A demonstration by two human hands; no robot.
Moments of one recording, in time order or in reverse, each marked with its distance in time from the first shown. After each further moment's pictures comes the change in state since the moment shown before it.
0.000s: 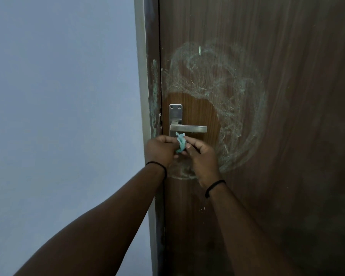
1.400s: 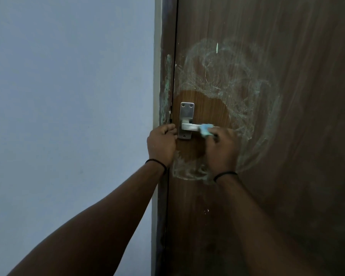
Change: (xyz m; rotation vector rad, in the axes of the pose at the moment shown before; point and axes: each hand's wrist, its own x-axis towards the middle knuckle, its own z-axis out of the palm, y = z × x) left_hand 0.016 0.011 -0.019 -0.071 0.059 0.100; right_hand 0.024 -0.009 -0.006 -0.783 0.366 -0.439
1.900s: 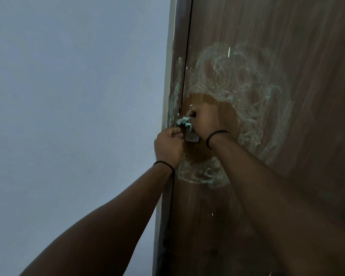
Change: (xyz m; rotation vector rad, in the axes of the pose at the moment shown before) left_hand 0.002 -0.003 -0.001 0.084 0.018 -0.001; right_hand 0.082 -0.058 0.041 -0.220 -0.525 -0.139
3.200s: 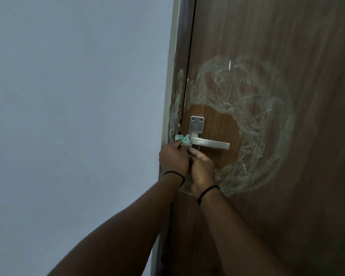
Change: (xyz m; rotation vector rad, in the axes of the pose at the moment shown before) left_hand 0.002 -0.007 0.022 0.253 0.133 0.121; right_hand -0.084 -0.018 0.053 1.537 0.136 0.758
